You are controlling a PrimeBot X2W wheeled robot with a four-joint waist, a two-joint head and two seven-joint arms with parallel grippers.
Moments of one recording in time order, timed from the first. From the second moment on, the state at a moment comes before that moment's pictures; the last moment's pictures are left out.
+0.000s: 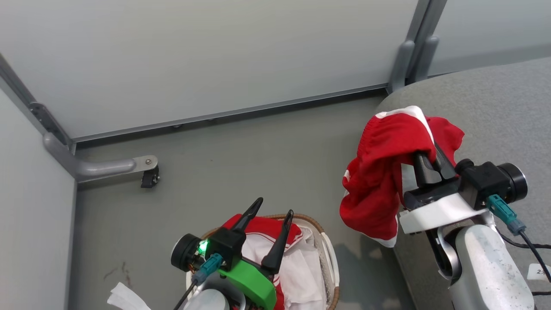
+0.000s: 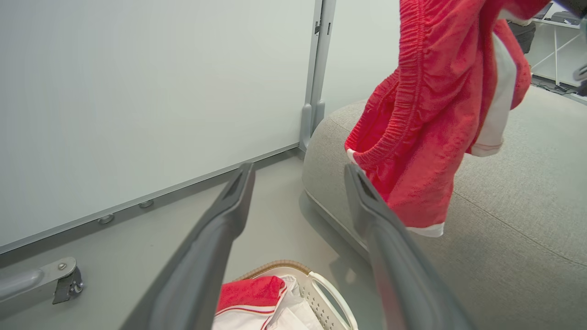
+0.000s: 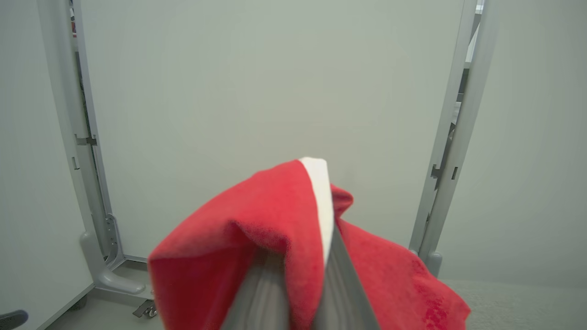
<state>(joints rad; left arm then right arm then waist) -0.23 0.06 -0.59 0.39 -0.31 -0.13 -0.26 -0.27 -0.05 0.08 0.08 0.06 0.13 -0.26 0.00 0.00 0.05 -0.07</state>
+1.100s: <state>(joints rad) -0.31 0.06 -0.62 0.32 -0.27 -0.13 -0.26 -0.60 -0.10 -0.11 0.09 -0.09 0.13 -0.26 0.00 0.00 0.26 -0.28</state>
